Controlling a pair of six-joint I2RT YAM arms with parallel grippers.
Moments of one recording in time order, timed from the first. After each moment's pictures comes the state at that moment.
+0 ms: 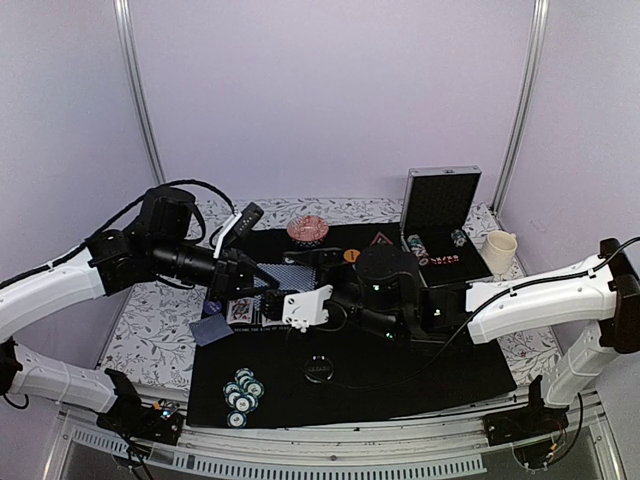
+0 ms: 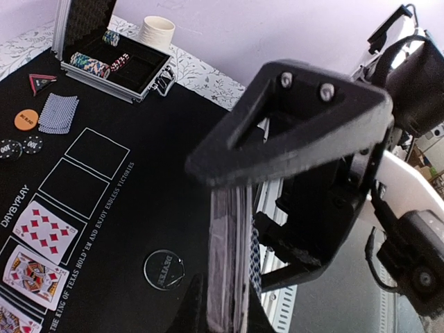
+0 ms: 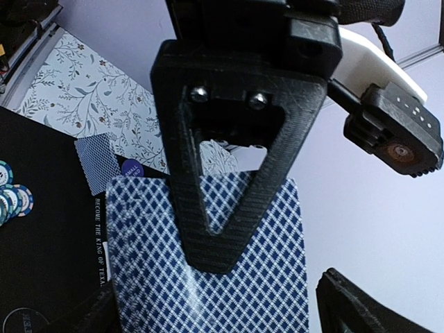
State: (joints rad) left arm -0.75 1.12 0.95 -0.35 0.65 -0.17; right arm 1.29 1.60 1.09 0.33 0.31 -0.94
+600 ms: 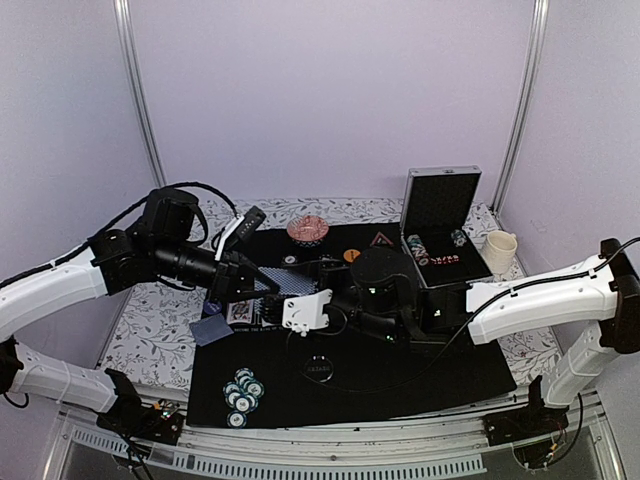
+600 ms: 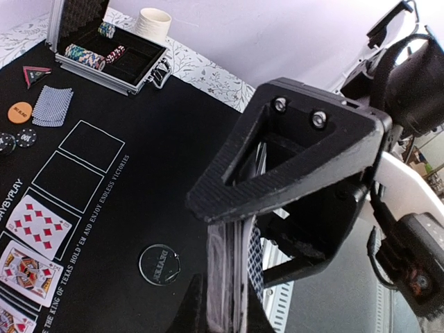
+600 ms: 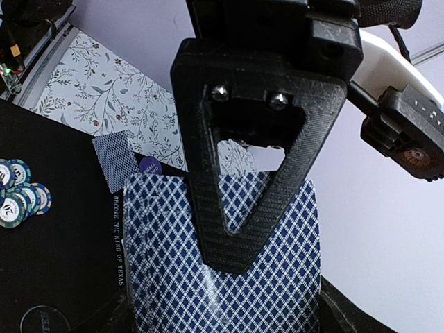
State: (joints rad) left arm -0.75 1.13 0.95 -0.37 0.67 -0.17; right arm 1.30 1.60 1.09 0.27 0.29 -0.89
